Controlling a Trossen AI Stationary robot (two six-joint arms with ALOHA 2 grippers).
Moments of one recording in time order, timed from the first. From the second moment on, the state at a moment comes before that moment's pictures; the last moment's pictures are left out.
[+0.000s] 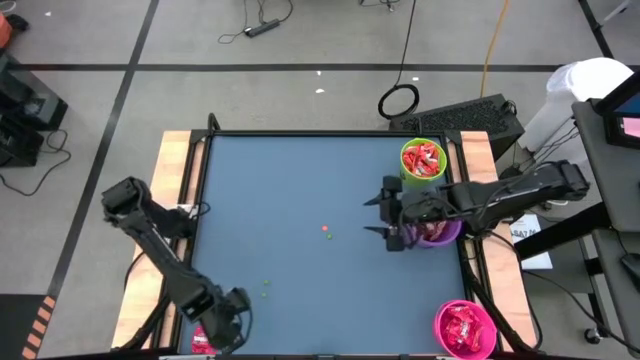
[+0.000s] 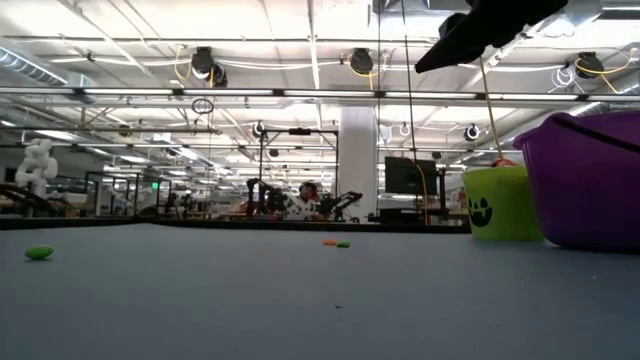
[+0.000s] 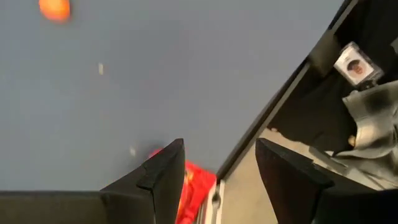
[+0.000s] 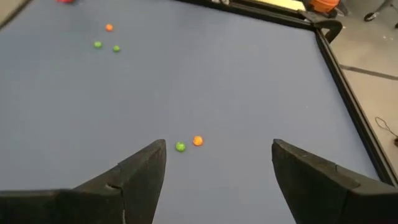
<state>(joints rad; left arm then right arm) -0.91 1.63 1.08 -0.67 0.11 -1.52 0.18 1.11 0.85 -0.33 0.24 -0.06</state>
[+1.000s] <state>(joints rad) -1.09 1.88 1.09 -0.71 0.18 -1.56 0.18 1.16 0.85 -0.37 0.21 -0.04</state>
